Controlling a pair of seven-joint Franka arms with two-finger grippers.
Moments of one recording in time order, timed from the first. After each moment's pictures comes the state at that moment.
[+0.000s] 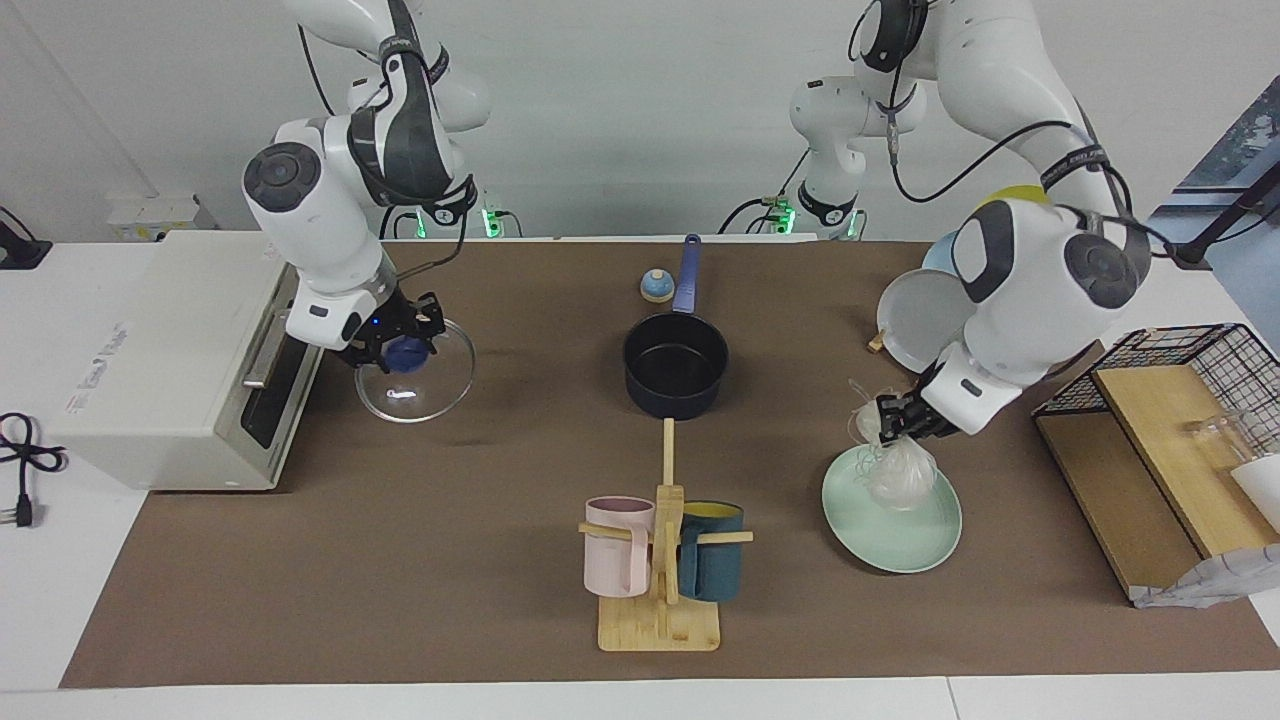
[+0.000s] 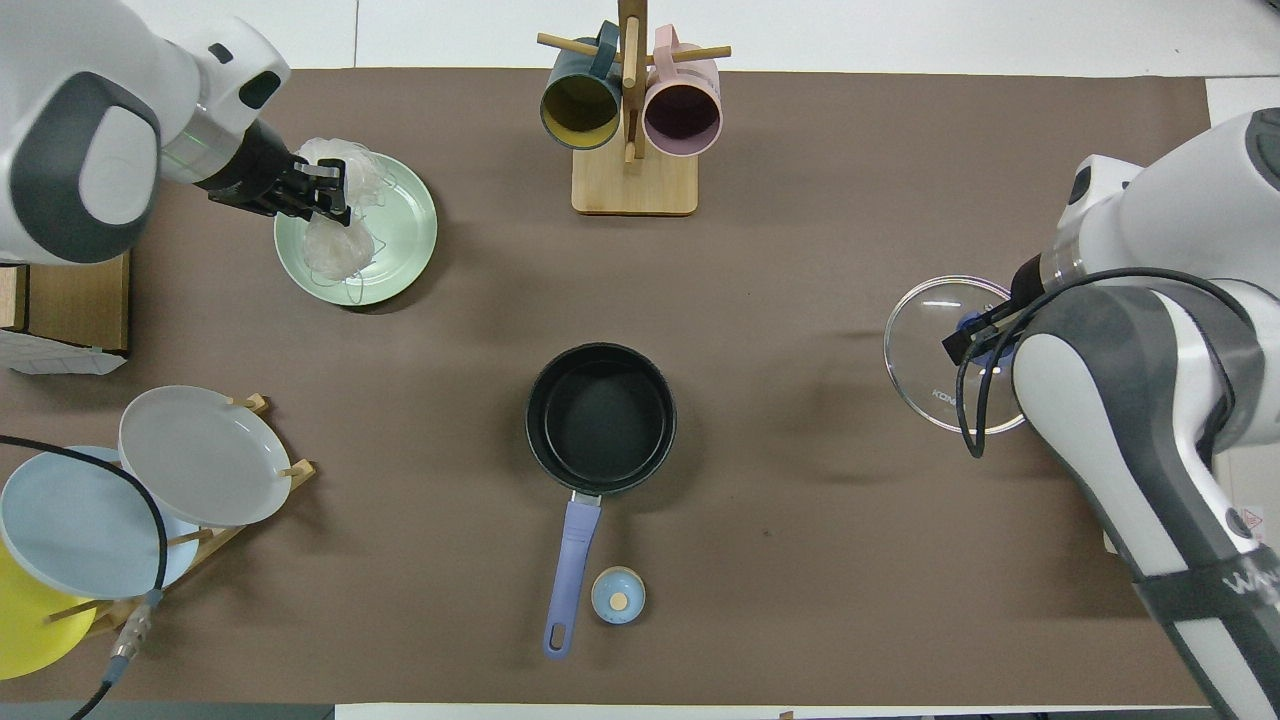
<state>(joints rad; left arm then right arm) -0.05 0.40 -0.17 -1.33 -0.12 1.71 -0.13 0.11 0.05 -0.01 -1.85 0.04 1.79 -0.33</state>
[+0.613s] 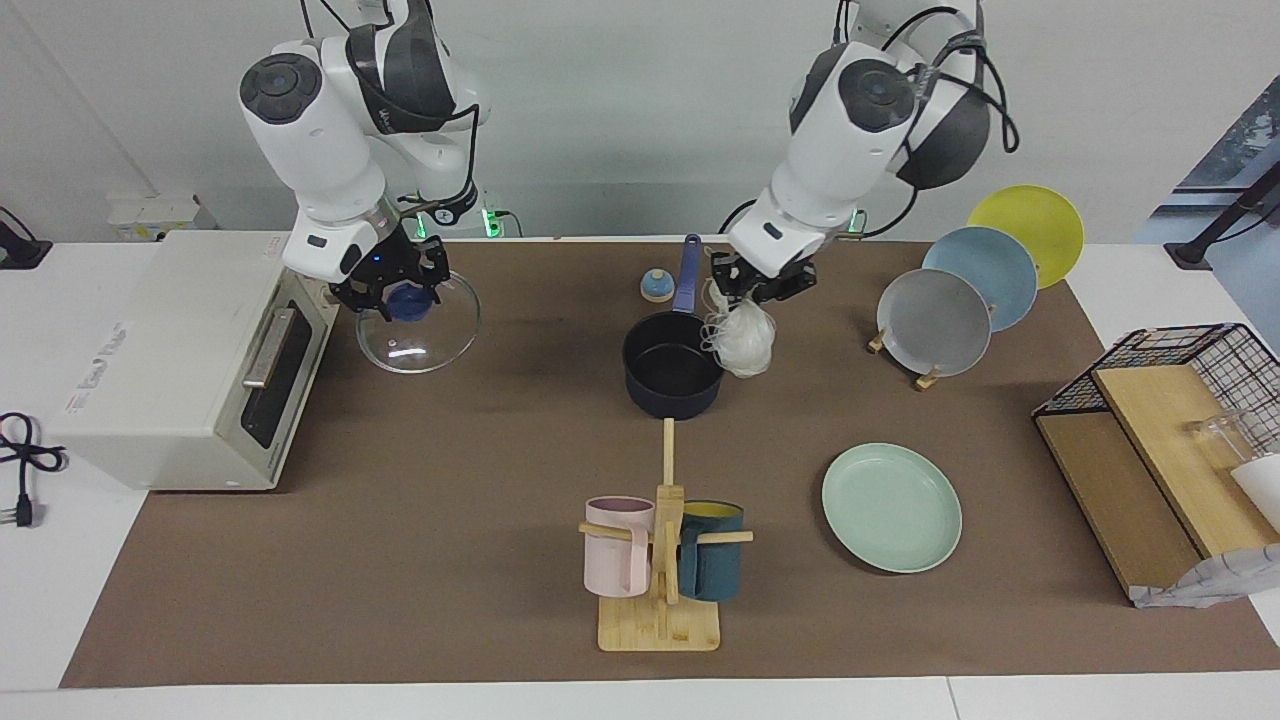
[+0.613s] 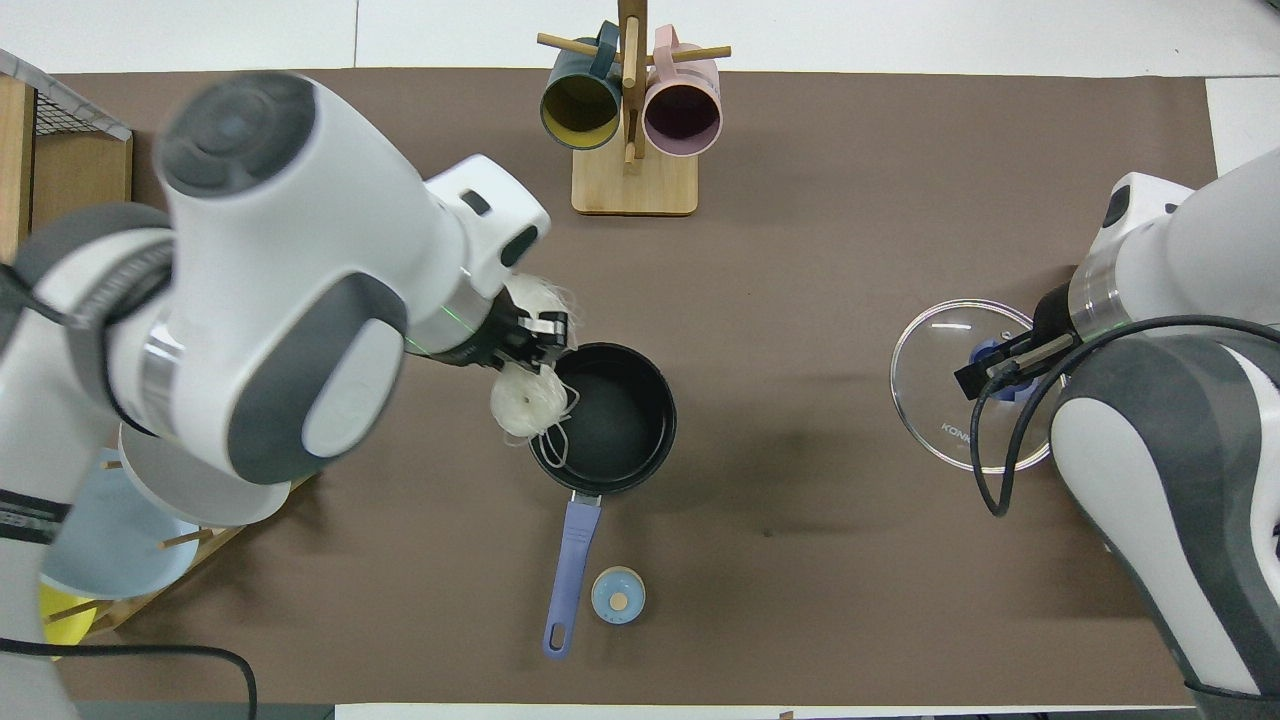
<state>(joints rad) -0.36 0.16 -0.23 -1.63 -0.18 1.73 -0.45 0.14 -0.05 -0.01 -1.86 0.04 1.70 -0.27</state>
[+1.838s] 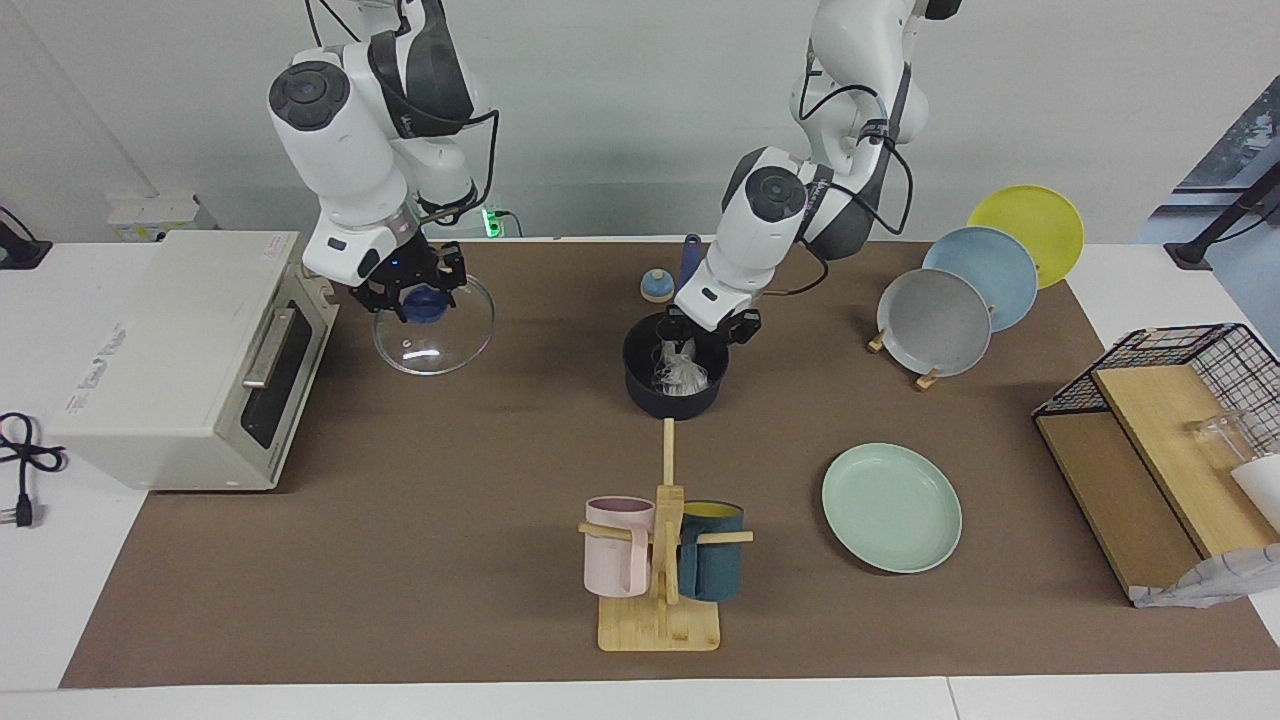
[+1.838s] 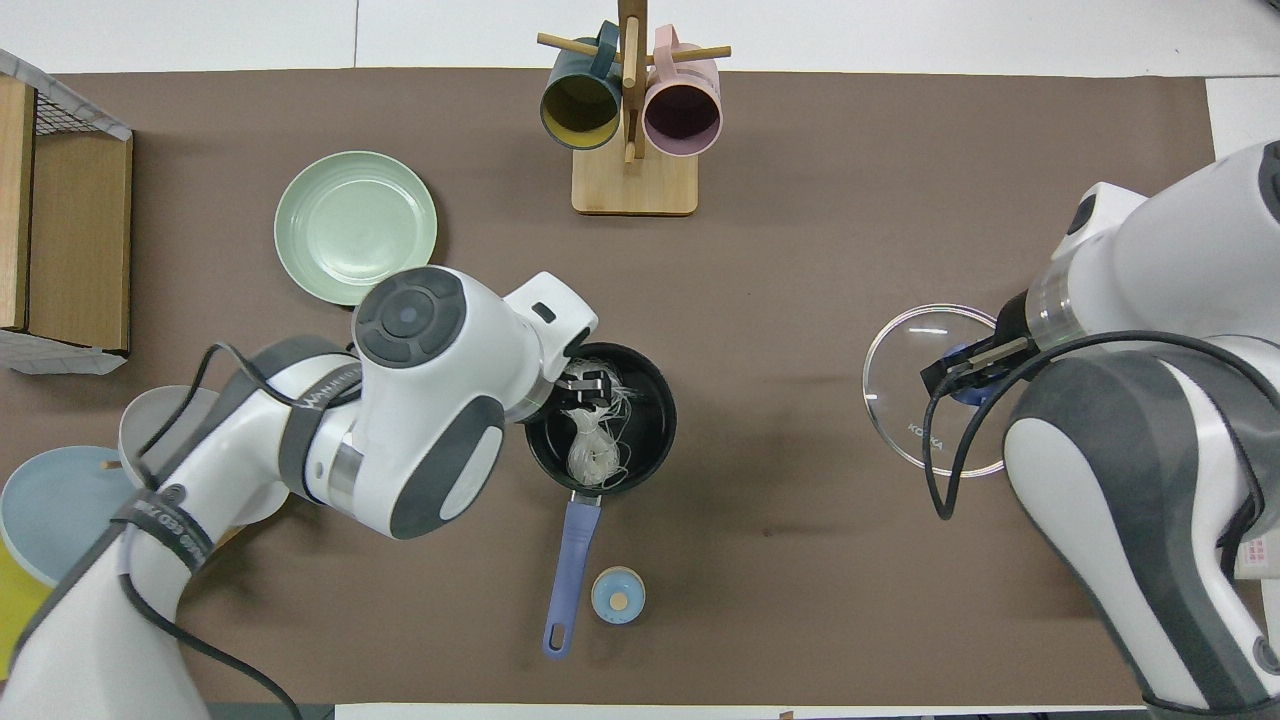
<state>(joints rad) -0.39 0.14 -0.20 -1.93 -0.17 2.06 -0.45 0.20 -0.04 0.00 -1.88 0.04 1.72 -0.12</state>
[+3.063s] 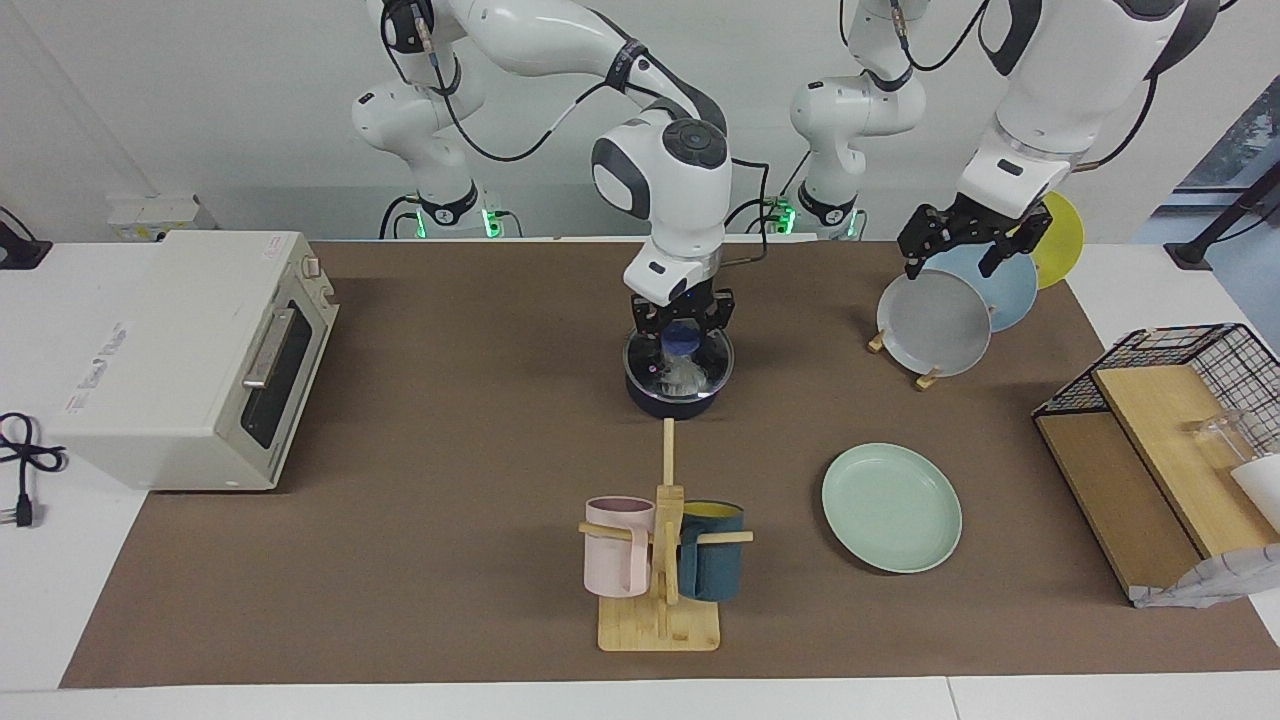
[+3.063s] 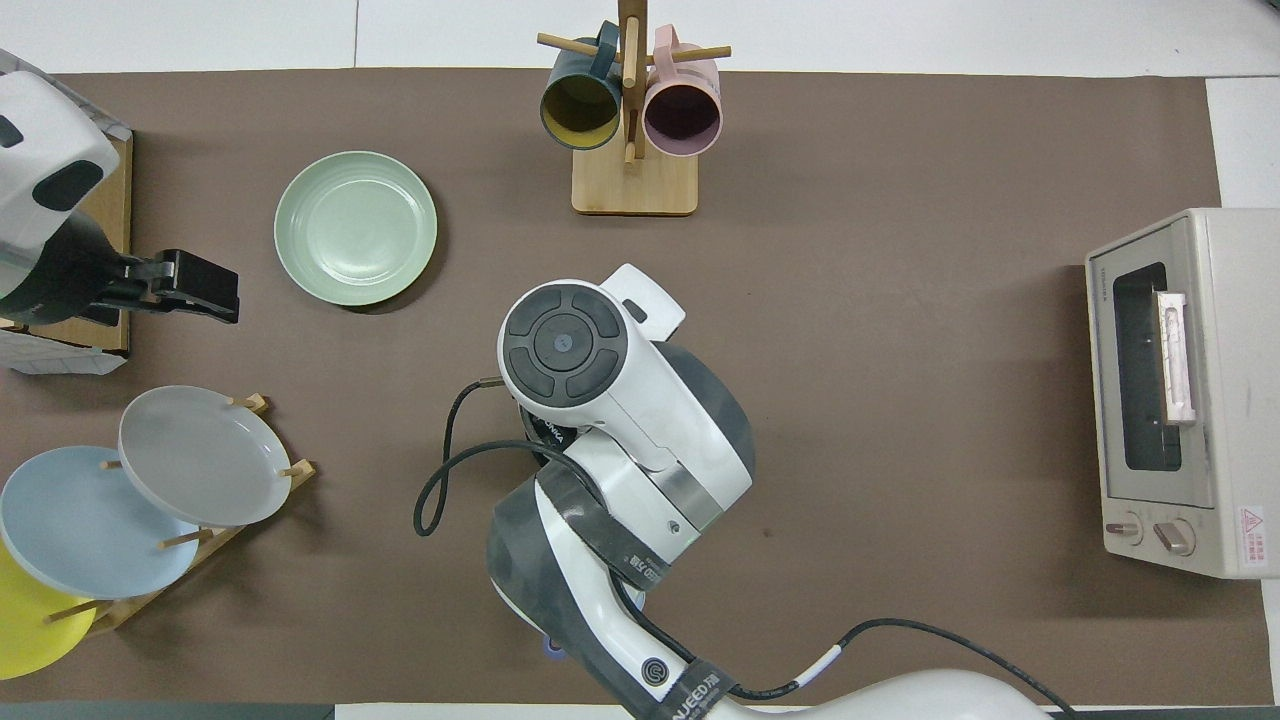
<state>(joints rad) -0.01 0.02 -0.19 -1.52 0.01 1.50 -0.14 0.71 0.39 0.00 -1.54 0.00 1.96 0.68</state>
